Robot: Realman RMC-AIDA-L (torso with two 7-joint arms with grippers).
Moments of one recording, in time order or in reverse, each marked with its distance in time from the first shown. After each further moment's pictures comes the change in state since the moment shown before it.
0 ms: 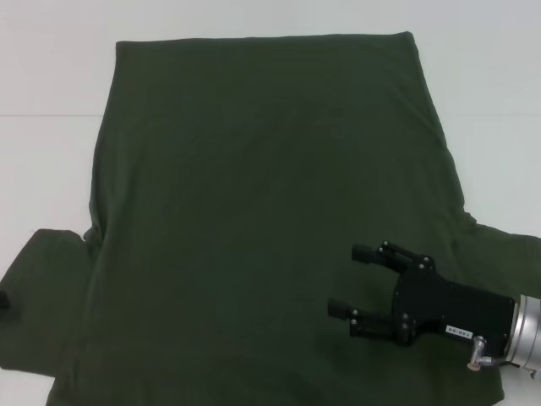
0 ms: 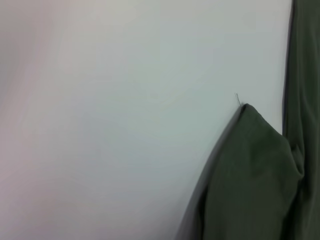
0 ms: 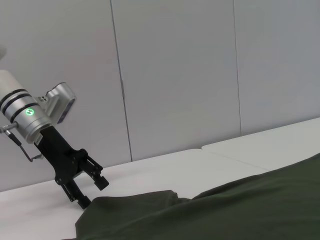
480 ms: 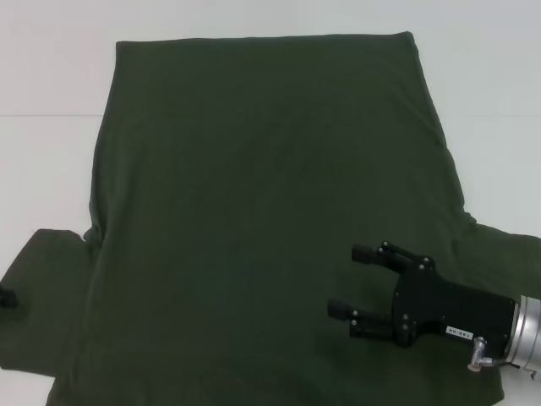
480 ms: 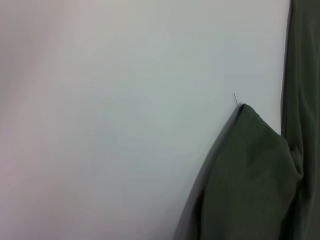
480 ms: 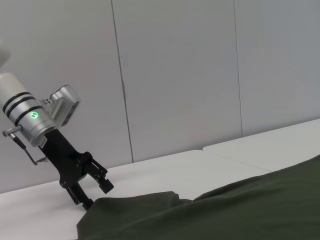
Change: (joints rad) left arm -0.009 -0.007 0.004 -0.015 0.000 -0.022 0.007; right arm -0.002 0.000 0.000 0.000 0.000 -0.005 0.000
